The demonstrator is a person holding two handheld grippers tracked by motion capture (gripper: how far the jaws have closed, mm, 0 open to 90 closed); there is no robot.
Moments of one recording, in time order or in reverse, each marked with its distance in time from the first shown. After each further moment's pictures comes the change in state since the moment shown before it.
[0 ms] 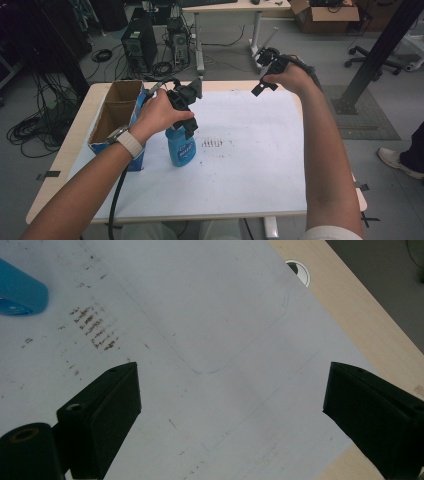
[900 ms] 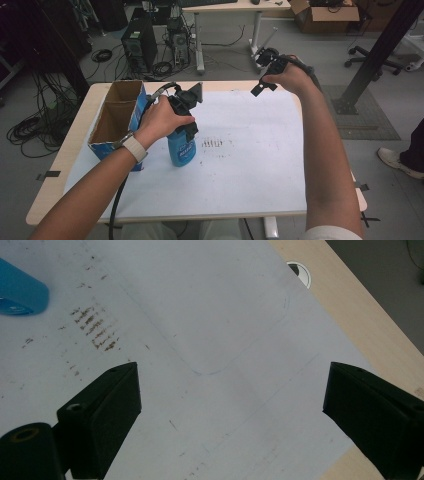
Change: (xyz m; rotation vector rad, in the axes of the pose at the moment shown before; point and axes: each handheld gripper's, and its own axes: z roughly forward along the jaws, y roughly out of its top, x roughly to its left) left arm 0.001 0.001 0.020 -0.009 -0.008 -0.017; right arm 0.001 0.001 0.001 -0.001 0.000 -0.004
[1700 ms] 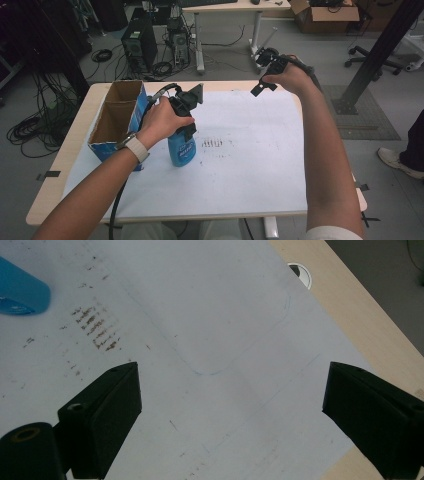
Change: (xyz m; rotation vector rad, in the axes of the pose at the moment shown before) left arm 0.000 0.001 0.002 -0.001 0.019 -0.001; right arm 0.000 0.000 0.000 -0.002 0.001 -0.004
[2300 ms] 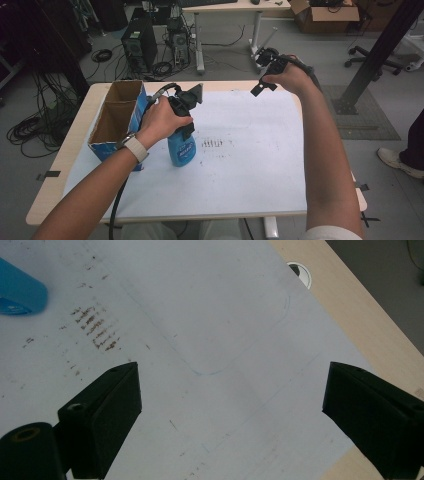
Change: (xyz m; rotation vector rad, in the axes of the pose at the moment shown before) left arm 0.002 -0.001 -0.005 -0.008 0.007 0.001; right arm 0.000 0.000 0.000 0.002 0.000 0.002
